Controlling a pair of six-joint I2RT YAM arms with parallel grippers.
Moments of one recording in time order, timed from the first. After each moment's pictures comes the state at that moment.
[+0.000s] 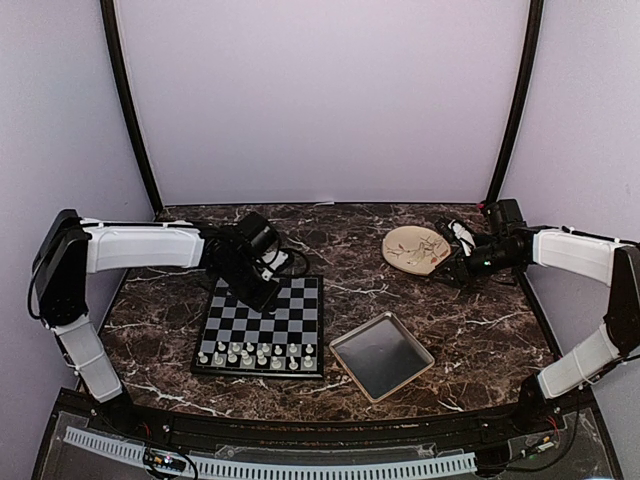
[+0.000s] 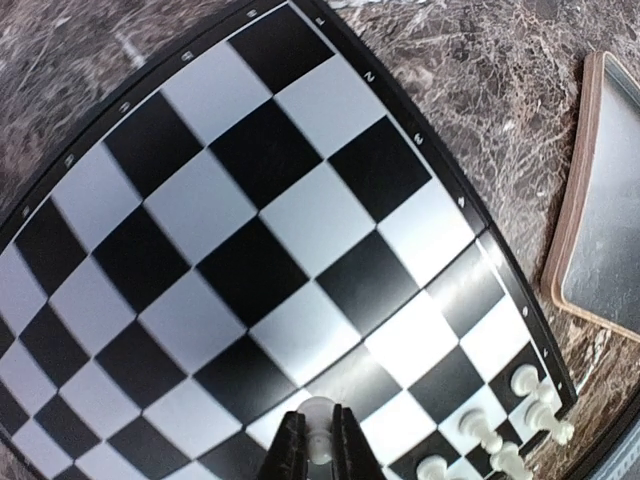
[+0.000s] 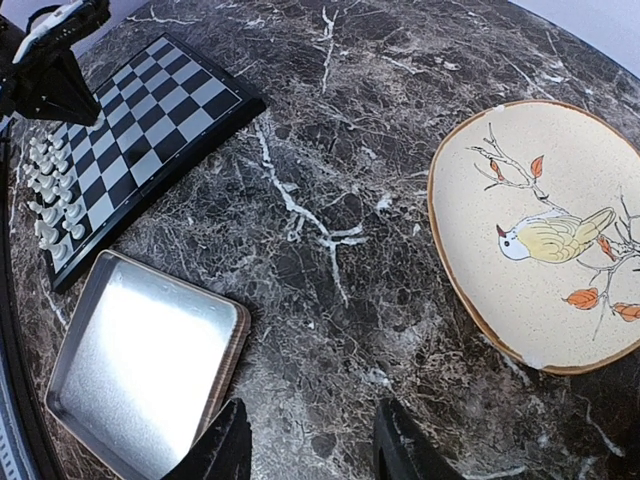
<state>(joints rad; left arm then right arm) -0.76 1.79 1.25 -0.66 0.08 -0.16 0.16 1.41 0.88 -0.43 -0.68 -0.44</state>
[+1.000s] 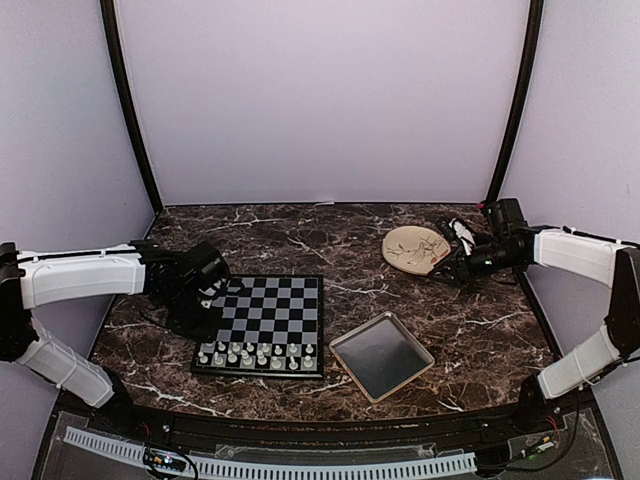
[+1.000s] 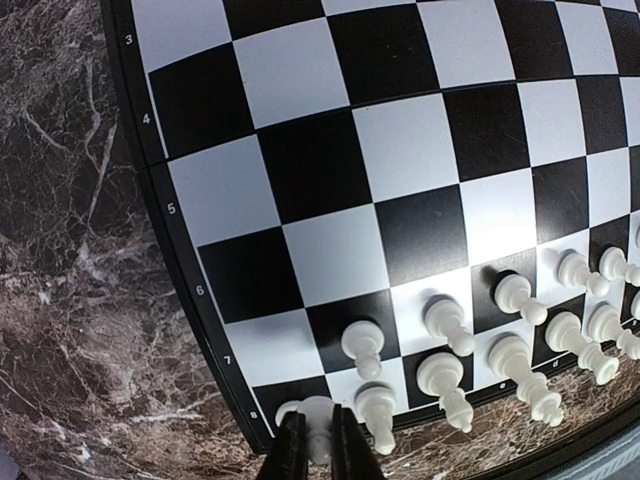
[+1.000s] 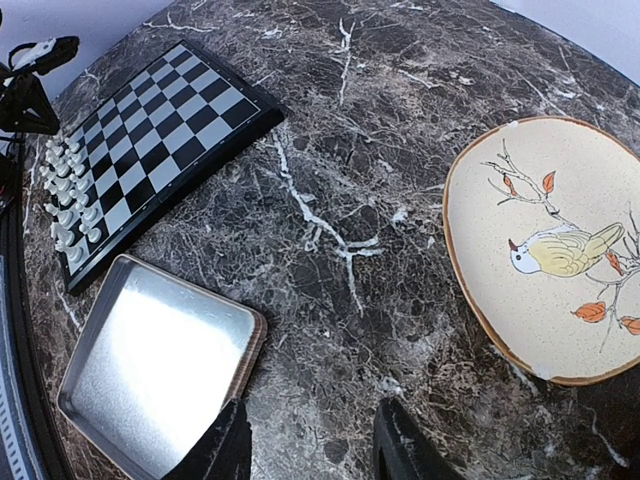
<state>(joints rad) -0.72 1.38 0.90 -0.95 -0.07 -0.52 0.16 1.40 0.88 -0.43 -0.72 -0.44</state>
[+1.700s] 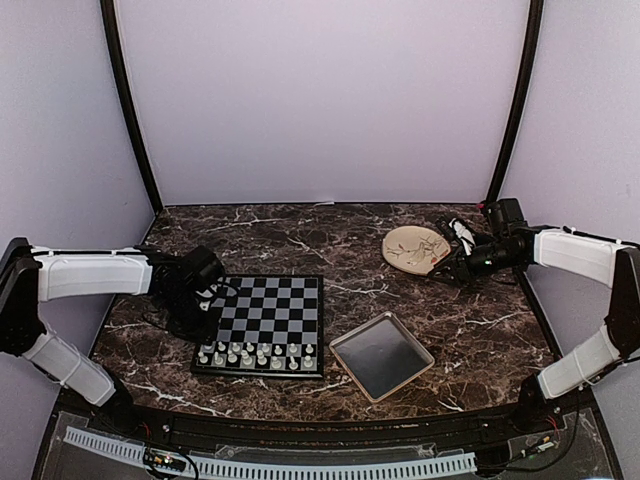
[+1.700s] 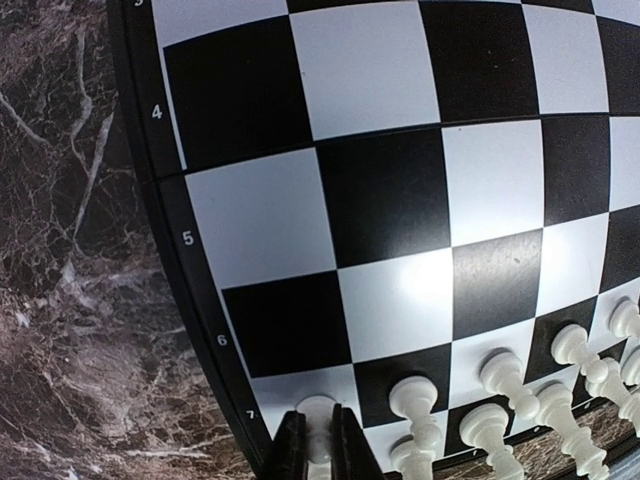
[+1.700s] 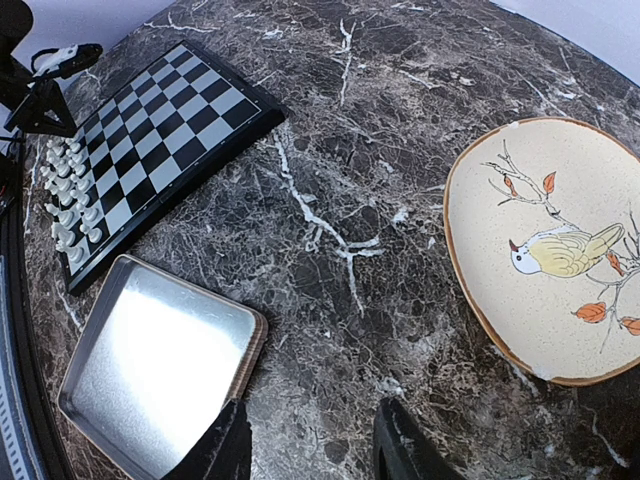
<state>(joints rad) -0.63 1.43 0.84 -0.85 -0.03 -0.50 0.16 1.40 0.88 -0.43 -0.73 -0.44</state>
